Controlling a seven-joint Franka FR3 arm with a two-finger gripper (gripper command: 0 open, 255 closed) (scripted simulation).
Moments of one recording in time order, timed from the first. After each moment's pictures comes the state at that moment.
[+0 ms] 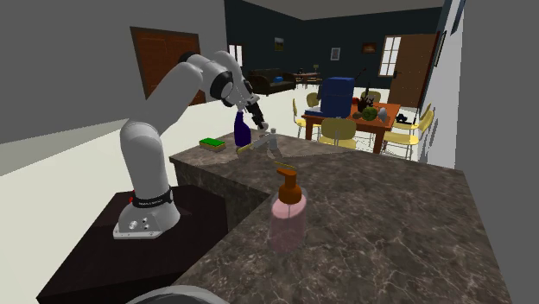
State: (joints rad) arm 0.38 0.76 0.76 -1.47 -1.08 2.11 1.87
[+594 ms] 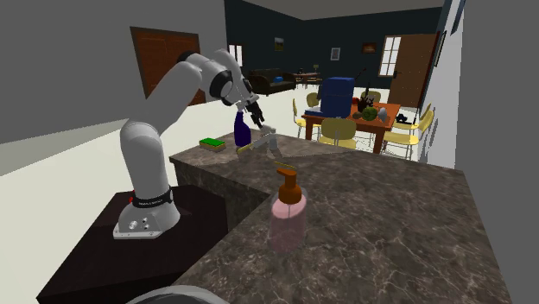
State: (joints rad) arm 0.38 0.75 0.77 -1.47 -1.08 2.10 1.87
